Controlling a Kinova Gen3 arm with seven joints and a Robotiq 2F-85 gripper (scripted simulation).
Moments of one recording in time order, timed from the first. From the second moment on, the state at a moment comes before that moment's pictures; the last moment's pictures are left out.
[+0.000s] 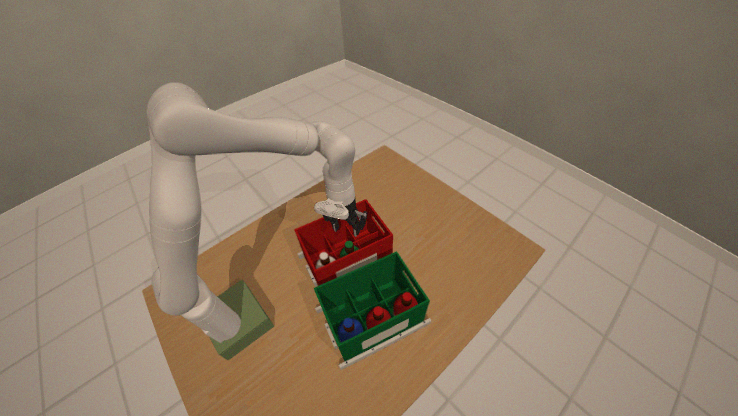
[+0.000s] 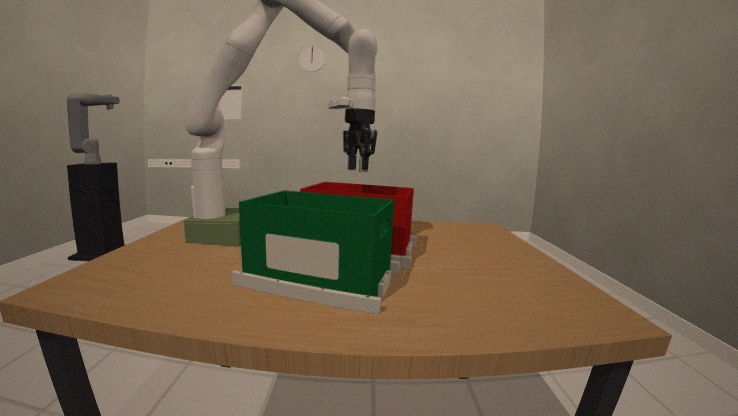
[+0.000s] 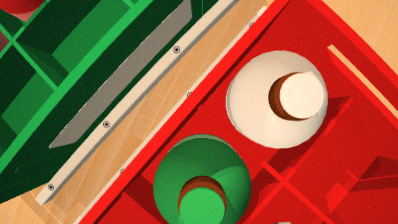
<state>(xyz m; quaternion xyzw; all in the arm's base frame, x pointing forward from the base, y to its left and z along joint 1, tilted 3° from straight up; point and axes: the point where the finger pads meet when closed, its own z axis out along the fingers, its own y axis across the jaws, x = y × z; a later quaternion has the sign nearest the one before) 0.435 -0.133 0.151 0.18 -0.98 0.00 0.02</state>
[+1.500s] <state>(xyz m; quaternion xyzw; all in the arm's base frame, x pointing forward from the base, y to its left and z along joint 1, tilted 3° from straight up) 0.352 -0.288 0.157 0.18 -0.98 0.01 0.02</state>
